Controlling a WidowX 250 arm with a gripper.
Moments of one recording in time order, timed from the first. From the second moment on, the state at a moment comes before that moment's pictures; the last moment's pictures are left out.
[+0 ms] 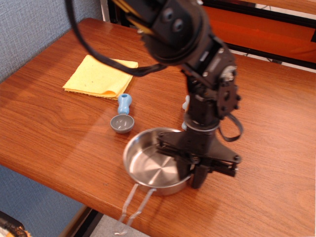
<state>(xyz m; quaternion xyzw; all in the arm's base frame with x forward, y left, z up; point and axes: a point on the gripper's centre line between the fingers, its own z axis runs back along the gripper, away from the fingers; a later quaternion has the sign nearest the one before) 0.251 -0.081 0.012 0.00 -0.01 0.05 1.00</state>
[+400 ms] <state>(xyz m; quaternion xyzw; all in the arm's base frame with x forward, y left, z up) 0.258 -0.078 0.031 -0.05 -0.05 0.05 1.00</state>
